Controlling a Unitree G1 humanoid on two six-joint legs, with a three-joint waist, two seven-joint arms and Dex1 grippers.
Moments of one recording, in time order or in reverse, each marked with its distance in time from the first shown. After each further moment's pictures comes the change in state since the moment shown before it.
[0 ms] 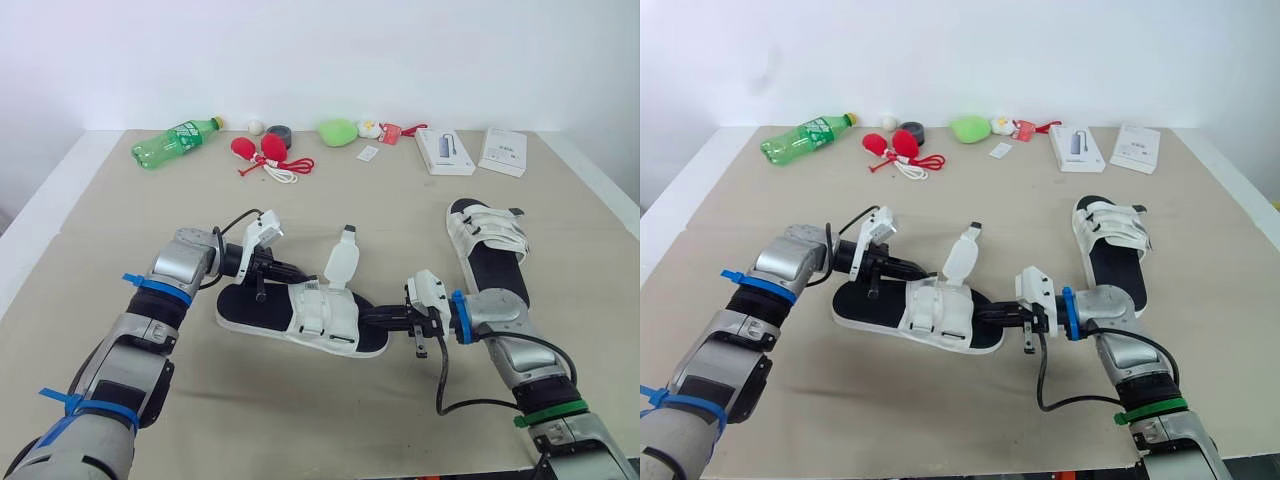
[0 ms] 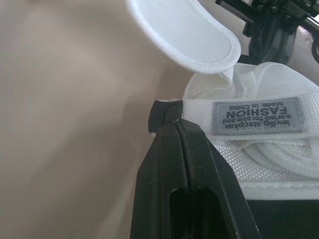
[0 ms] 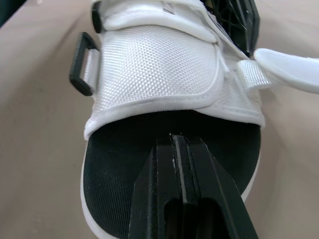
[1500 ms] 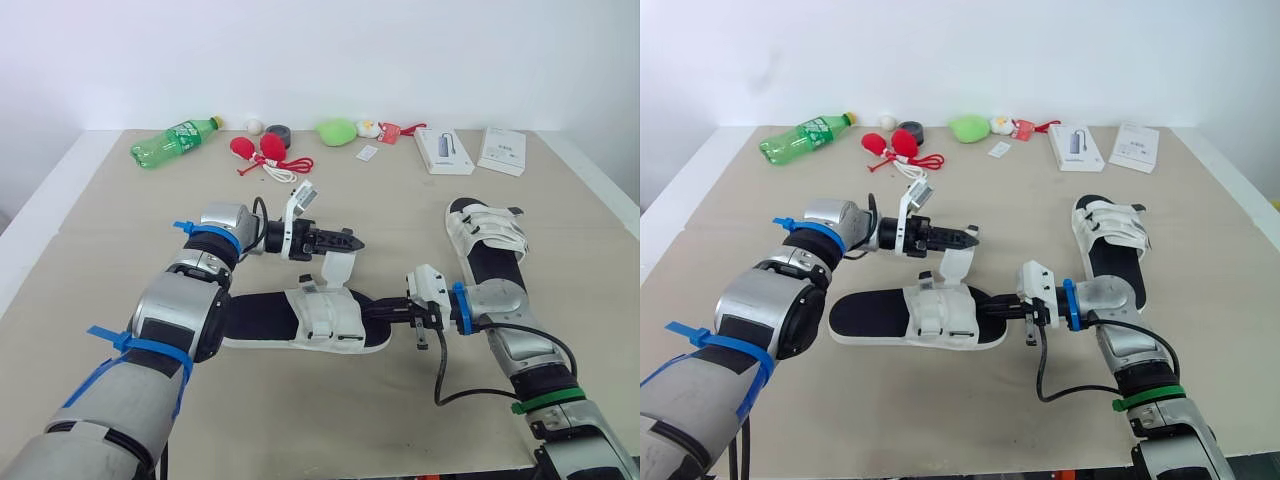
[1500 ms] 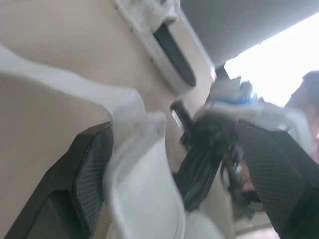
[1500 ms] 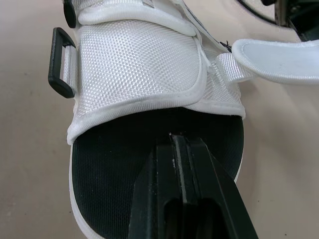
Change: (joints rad) left arm -0.461 -0.257 0.254 0.735 -0.112 0.275 0.126; right arm -0.043 0.001 0.002 0.057 -0.039 -0.069 0.012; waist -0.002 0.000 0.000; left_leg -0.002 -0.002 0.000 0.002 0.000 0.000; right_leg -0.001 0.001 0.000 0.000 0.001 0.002
